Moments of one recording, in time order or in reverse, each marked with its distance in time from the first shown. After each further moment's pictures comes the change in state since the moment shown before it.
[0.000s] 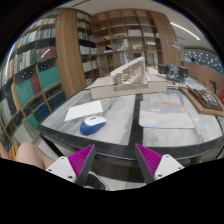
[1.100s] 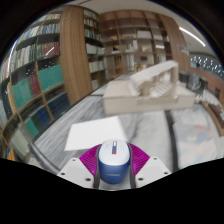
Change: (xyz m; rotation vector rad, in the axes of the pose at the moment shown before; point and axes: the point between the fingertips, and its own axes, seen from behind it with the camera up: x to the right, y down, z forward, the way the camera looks) arm -0.099 -0.093 0.174 0.015 -0.036 -0.047
